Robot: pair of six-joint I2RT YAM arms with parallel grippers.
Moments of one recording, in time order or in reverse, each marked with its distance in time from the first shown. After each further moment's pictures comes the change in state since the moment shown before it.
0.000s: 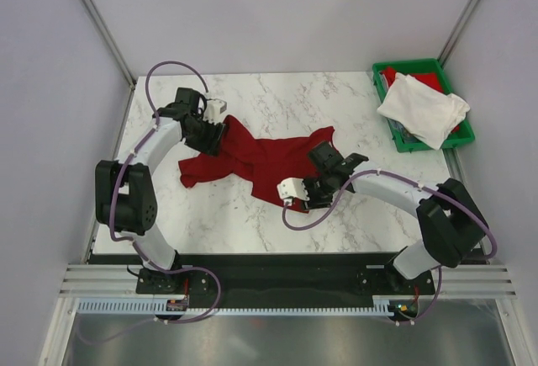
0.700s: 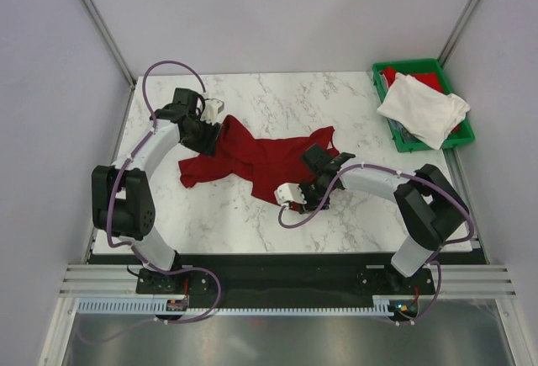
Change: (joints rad) left arm 0.000 -0.045 -0.028 0.000 -0.048 0.000; right arm 0.012 0.160 0.023 0.002 -0.004 -0.073
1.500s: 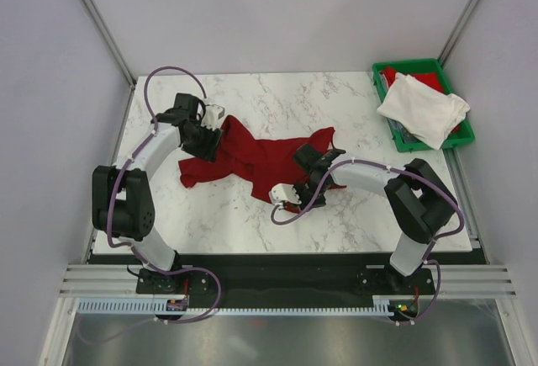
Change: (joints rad) left arm 0.000 -0.005 -0.039 0.003 0.005 0.000; right arm 0.034 0.077 0.093 -0.102 -0.014 0.007
